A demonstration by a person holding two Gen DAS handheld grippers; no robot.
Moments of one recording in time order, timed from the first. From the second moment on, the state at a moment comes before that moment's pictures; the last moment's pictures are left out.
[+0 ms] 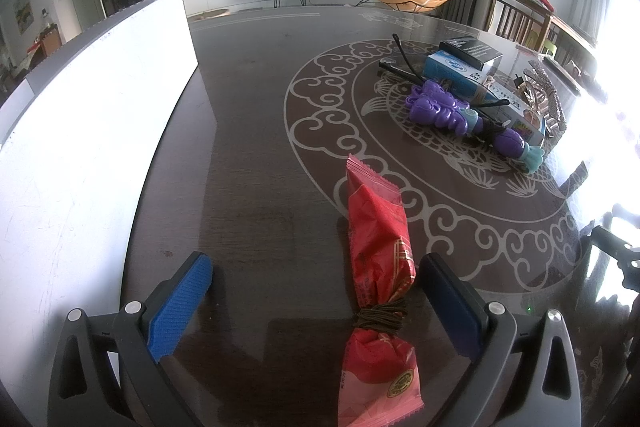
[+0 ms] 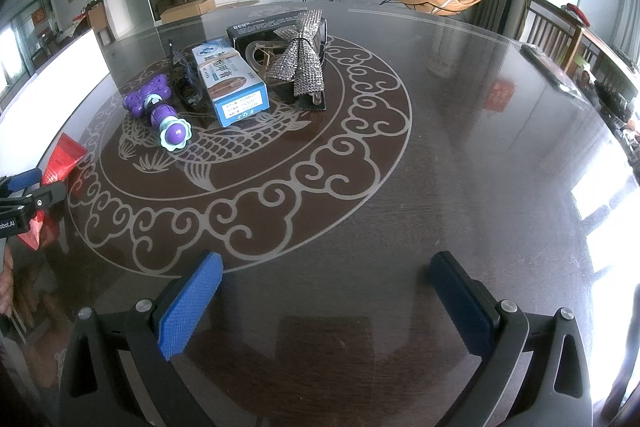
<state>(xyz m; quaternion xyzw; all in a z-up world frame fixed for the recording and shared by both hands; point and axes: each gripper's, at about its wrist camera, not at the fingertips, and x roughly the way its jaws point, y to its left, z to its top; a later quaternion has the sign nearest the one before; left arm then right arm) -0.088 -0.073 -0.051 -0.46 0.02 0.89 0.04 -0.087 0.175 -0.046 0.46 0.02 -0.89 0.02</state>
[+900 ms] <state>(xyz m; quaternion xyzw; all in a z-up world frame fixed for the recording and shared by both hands) -0.089 -0.073 -0.051 -0.46 0.02 0.89 0.04 -0.125 0.131 -0.016 0.45 0.01 -0.88 0.16</state>
